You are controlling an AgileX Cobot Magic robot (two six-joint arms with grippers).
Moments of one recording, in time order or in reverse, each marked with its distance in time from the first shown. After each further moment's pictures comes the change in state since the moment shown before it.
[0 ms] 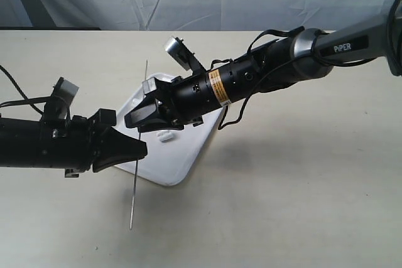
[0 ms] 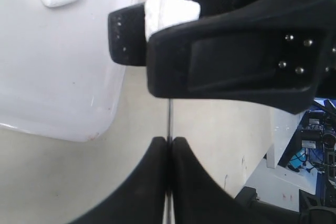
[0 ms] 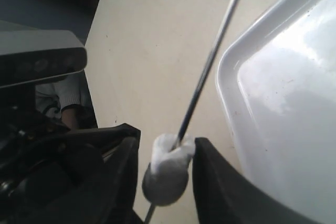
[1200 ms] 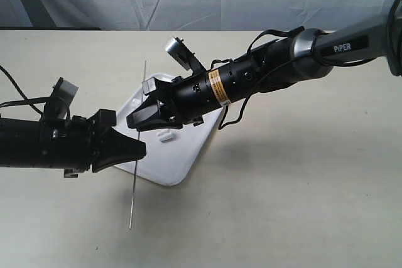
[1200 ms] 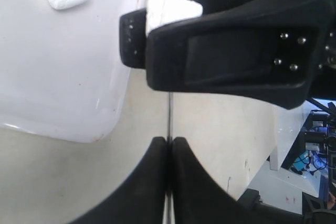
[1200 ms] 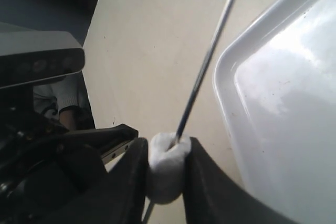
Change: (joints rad) left arm 0.000 0.000 0.000 0.000 -0.013 0.000; right arm 0.000 0.000 0.000 0.000 0.007 0.000
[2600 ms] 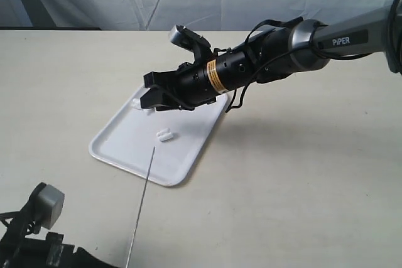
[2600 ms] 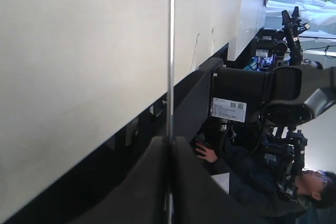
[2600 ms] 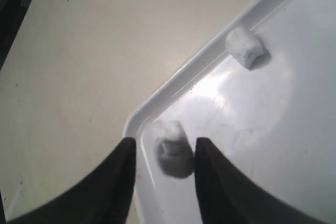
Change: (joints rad) left arm 0.000 -0.006 0.469 0.008 0.285 0.325; right arm 0.000 0.000 -0.059 -0.062 0.289 0.000
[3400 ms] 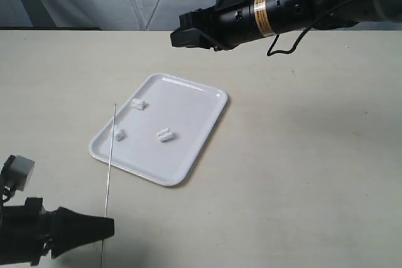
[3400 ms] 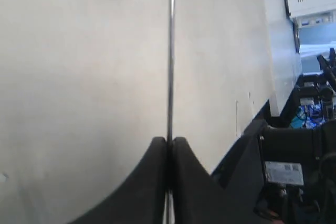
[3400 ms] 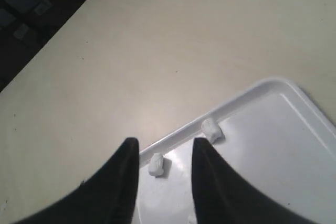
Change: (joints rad) left arm 0.256 0.000 -0.026 -0.009 -0.065 0.274; right arm -0.127 -0.274 0.047 -0.089 0.001 -0.115
